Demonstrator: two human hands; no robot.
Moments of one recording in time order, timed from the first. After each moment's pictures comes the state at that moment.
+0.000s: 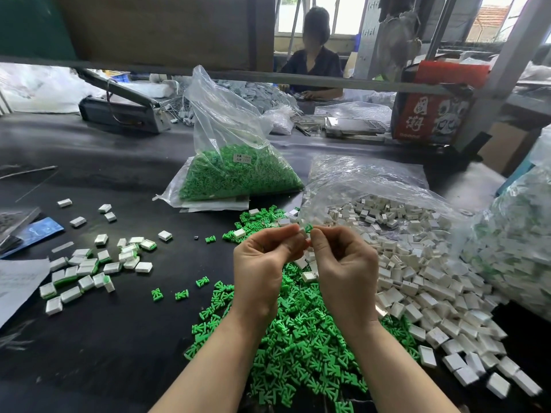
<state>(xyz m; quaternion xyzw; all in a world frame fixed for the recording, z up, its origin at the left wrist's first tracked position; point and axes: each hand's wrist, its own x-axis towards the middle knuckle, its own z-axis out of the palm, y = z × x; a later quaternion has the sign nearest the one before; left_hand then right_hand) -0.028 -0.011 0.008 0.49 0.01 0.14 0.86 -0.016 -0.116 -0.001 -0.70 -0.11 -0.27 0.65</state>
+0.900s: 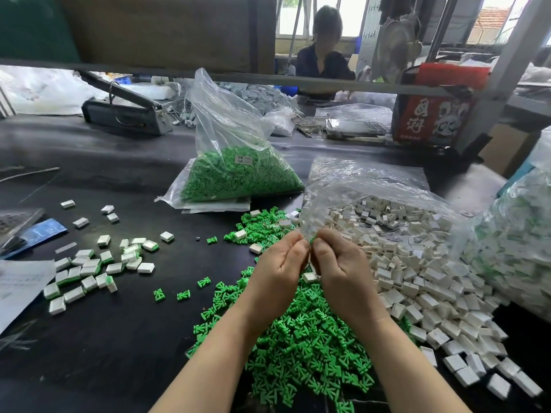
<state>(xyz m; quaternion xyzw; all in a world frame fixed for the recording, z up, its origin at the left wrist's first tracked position) -0.023 -0.004 -0.004 0.73 -0.14 0.07 0.67 -0.014 -0.128 0.006 -0.80 -0.18 -0.15 0.54</state>
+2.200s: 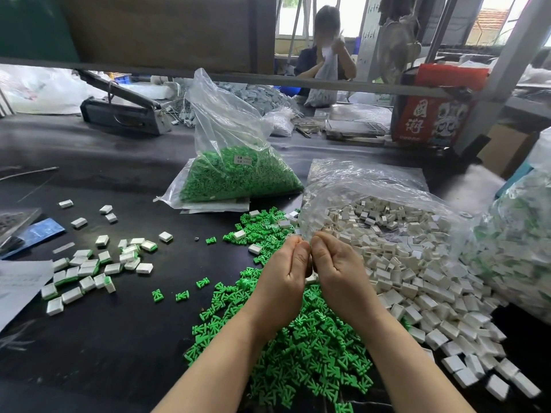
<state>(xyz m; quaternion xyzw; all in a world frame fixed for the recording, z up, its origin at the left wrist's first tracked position) -0.024 -0.016 -0.014 0.68 -0.12 0.05 0.72 -0.009 -0.131 0.000 -0.83 -0.20 -0.13 0.51</state>
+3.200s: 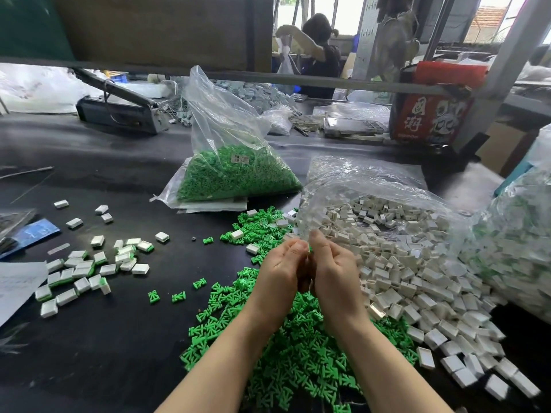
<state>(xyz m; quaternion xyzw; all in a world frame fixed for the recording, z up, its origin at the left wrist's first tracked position) -0.025 -0.023 -0.008 0.62 -0.08 0.04 0.78 -0.014 -0.109 -0.007 -0.67 -0.07 -0.09 0.73</state>
